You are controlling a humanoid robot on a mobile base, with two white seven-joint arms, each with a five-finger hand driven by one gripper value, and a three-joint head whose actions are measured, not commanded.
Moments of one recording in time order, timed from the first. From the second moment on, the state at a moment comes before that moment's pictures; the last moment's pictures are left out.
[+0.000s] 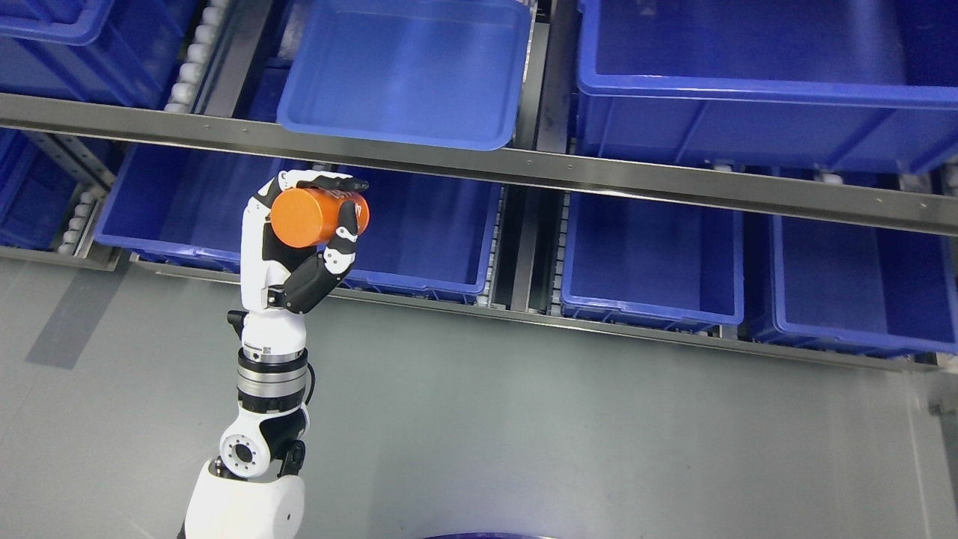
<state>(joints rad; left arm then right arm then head) 0.00 0.00 -0.12 -1.72 0.27 -0.71 -0.19 0.00 0.00 0.00 0.00 0.00 -0.02 -0.03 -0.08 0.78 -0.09</state>
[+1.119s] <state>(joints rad) 0.00 0.00 -0.19 -1.70 0.27 -0.67 -0.20 0.00 0.00 0.00 0.00 0.00 -0.02 -0.03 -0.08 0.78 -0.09</state>
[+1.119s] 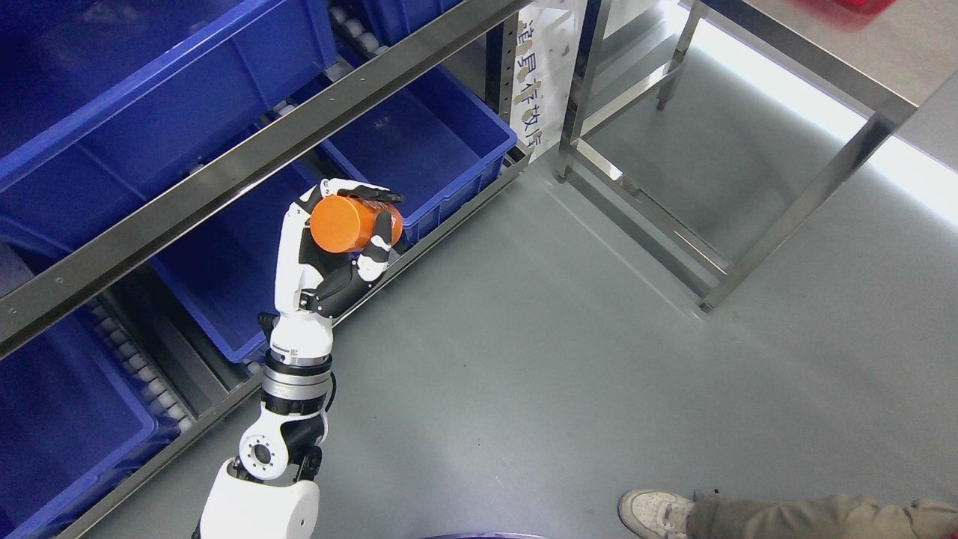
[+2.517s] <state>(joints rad) -0.11 0.00 -0.38 -1.68 0.27 -0.53 -0.20 0.00 0.00 0.00 0.00 0.00 -0.02 -0.03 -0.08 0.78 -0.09</state>
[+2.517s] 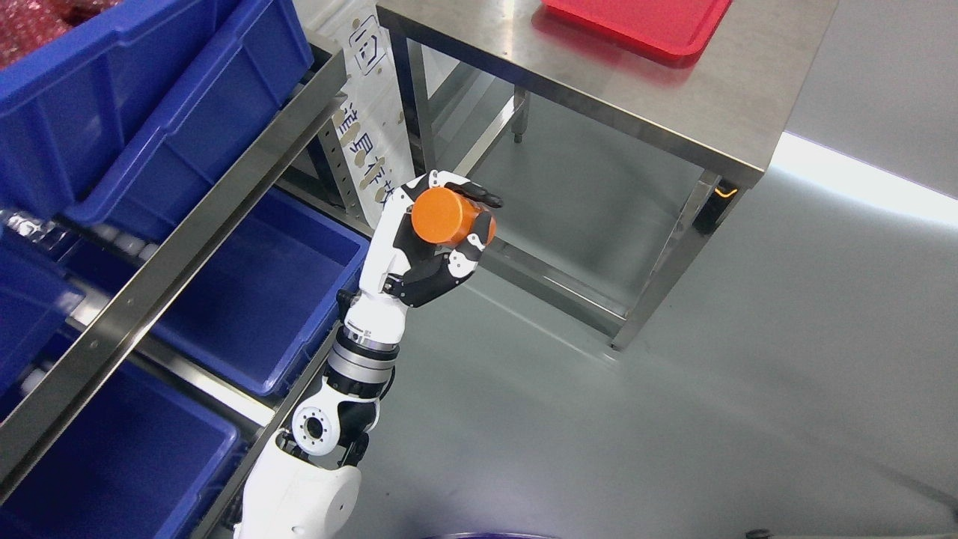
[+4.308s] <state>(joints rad) -0.70 0.00 -0.57 -1.37 0.34 -0.02 -0.19 0.00 0.00 0.00 0.00 0.00 -0.02 -0.03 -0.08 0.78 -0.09</state>
